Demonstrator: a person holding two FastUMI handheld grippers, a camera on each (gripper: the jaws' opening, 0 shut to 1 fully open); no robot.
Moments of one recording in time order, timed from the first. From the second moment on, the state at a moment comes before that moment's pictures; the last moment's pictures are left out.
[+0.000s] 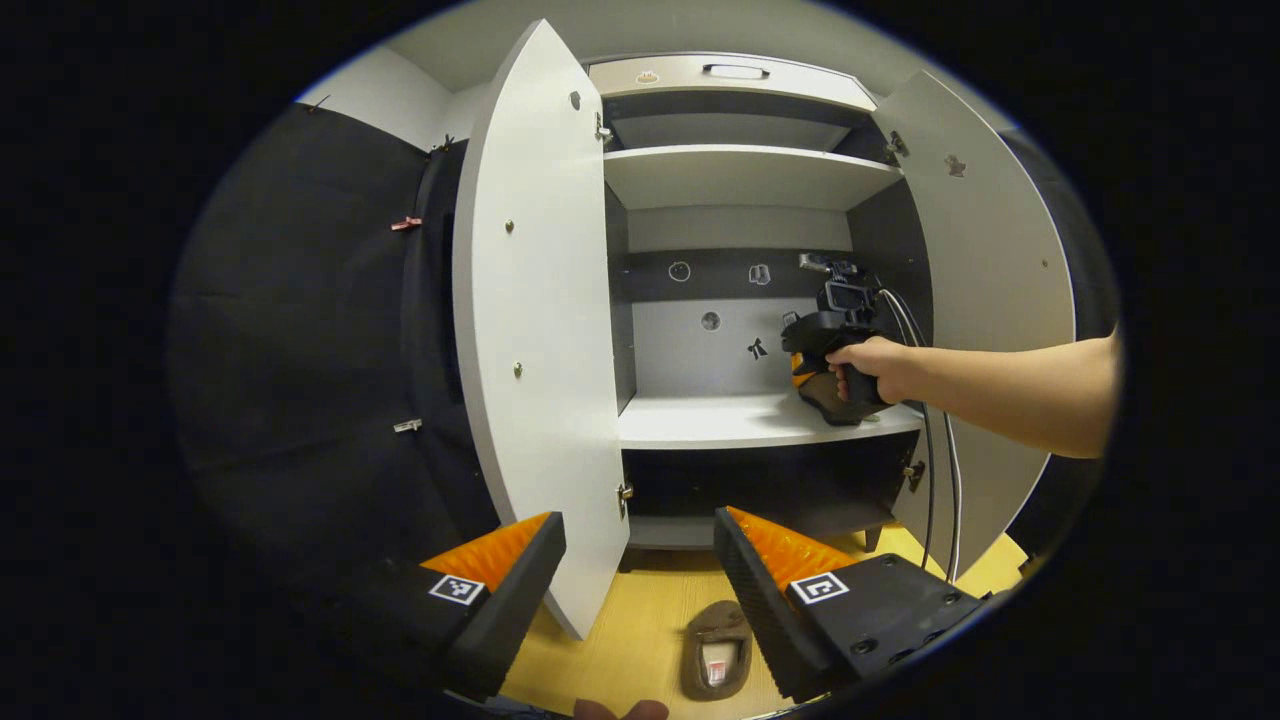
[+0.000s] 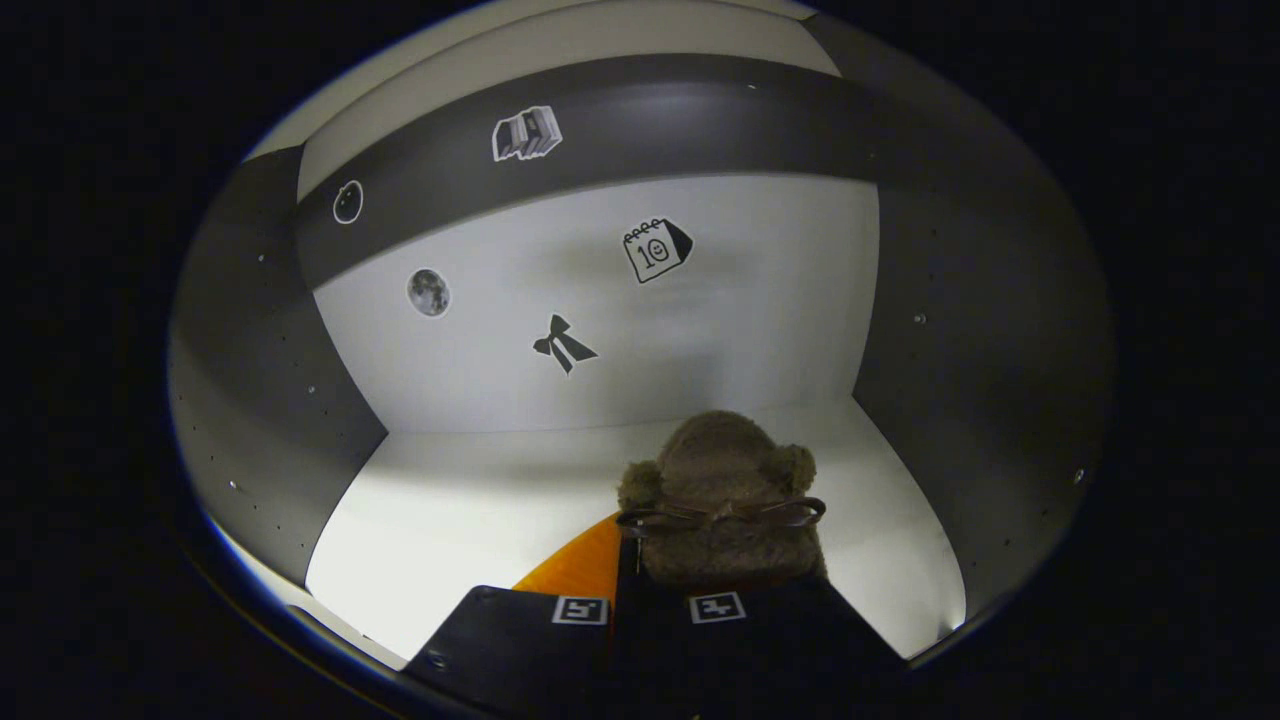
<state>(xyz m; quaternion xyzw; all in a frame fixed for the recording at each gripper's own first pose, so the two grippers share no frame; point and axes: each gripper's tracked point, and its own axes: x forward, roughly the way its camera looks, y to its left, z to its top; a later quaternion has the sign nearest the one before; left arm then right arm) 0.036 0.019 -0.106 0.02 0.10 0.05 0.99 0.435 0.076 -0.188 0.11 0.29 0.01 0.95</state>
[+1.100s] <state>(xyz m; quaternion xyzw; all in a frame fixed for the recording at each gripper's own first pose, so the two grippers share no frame) 0.044 -0.012 -0.243 0.00 0.24 -0.06 0.97 0.282 0.035 -0.034 0.11 0.09 0.02 0.99</state>
